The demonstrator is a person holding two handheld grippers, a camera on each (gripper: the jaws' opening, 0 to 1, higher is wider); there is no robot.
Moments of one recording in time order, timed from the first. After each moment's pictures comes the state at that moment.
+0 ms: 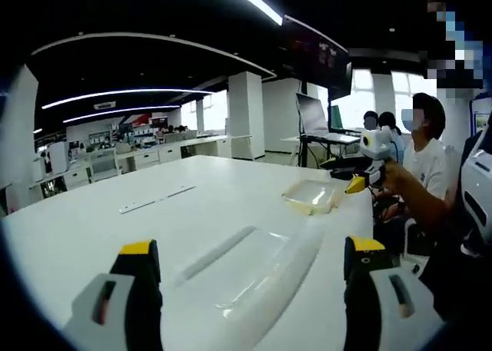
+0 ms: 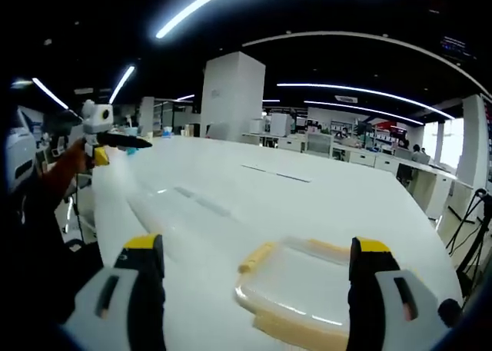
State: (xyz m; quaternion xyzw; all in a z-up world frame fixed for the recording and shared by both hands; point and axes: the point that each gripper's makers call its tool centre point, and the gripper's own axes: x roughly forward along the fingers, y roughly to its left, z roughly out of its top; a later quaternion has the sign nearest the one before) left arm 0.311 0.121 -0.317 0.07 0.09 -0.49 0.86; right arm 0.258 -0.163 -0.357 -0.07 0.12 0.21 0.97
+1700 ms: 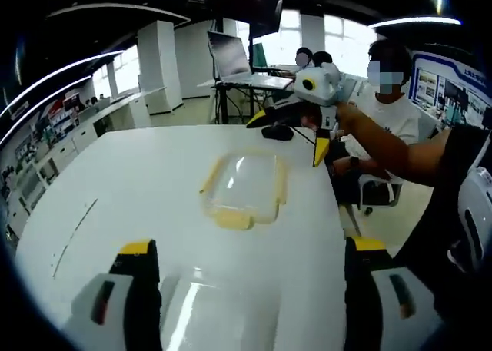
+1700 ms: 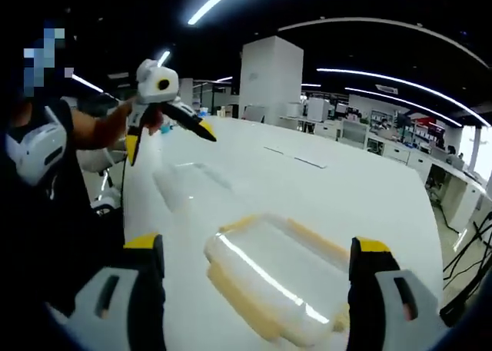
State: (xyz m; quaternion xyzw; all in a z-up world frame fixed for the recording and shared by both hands) left arm 0.288 -0.060 -0.339 0.21 0.22 -0.65 0.70; right arm 0.247 -0.225 -0.363 -0.11 0.19 0.33 0.92
